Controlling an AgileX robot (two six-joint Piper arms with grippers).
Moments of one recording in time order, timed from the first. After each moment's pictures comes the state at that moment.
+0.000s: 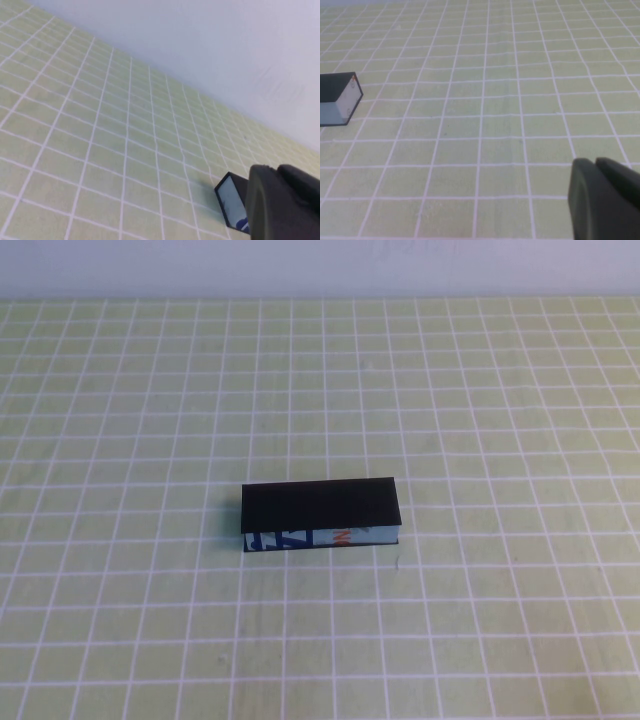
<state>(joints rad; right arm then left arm) 0.05 -0.01 0.03 0.21 0.32 -0.09 -0.09 -0.01 0.02 -0.58 0.17 0.06</state>
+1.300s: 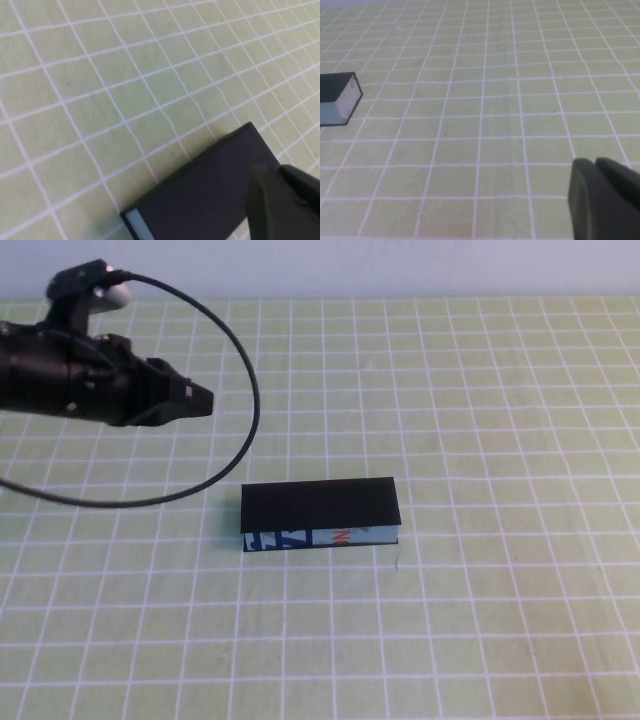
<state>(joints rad) 0.05 -0.01 0.03 0.21 0.32 -0.09 -0.09 1.62 -1.23 -1.03 0.85 0.90</state>
